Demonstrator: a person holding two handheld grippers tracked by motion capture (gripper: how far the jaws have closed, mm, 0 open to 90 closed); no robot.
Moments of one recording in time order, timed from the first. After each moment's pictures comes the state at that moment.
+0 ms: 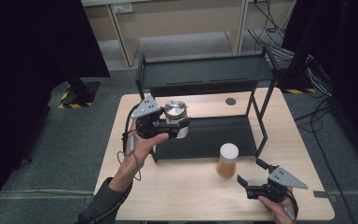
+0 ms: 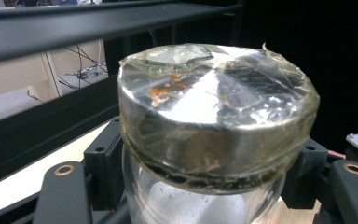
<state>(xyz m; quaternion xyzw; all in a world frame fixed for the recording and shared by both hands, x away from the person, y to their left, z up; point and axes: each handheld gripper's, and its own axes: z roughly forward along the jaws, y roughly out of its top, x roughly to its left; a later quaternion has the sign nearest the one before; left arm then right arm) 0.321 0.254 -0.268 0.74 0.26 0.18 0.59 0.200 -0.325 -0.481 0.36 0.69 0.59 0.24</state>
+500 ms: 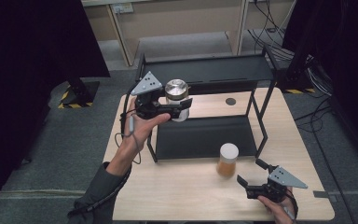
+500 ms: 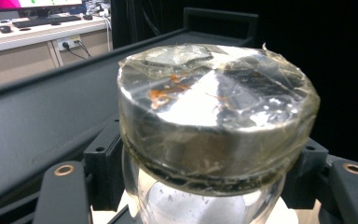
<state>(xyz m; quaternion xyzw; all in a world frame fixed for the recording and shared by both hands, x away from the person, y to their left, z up) 0.335 0.243 -0.215 0.75 0.26 0.19 0.58 0.201 -0.325 -0.482 0.36 0.69 0.59 0.23</state>
